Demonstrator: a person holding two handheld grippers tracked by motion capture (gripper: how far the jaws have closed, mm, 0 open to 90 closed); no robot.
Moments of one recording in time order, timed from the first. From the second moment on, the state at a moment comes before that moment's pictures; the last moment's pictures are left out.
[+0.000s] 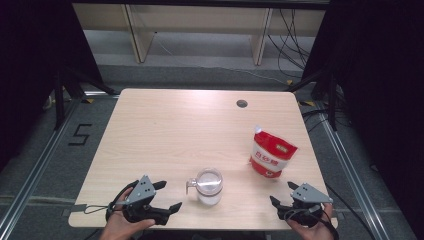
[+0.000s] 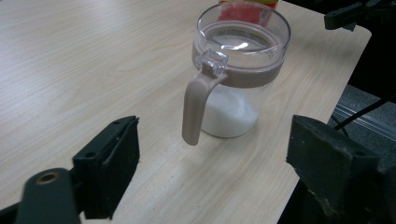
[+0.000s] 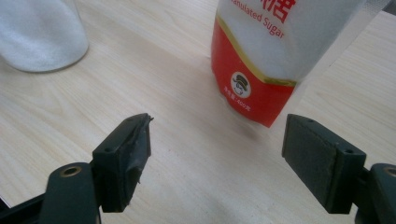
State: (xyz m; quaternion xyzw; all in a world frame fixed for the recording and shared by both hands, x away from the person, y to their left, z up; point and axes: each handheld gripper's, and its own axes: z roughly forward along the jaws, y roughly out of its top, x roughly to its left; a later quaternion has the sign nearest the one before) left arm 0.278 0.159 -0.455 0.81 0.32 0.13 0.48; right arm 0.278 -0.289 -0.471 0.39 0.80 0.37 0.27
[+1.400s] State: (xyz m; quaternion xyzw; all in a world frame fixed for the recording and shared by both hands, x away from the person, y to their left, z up) left arm 0.269 0.174 -0.482 0.83 0.31 0.13 0.45; right arm 0.277 -0.284 -0.475 0.38 0.81 0.36 0.25
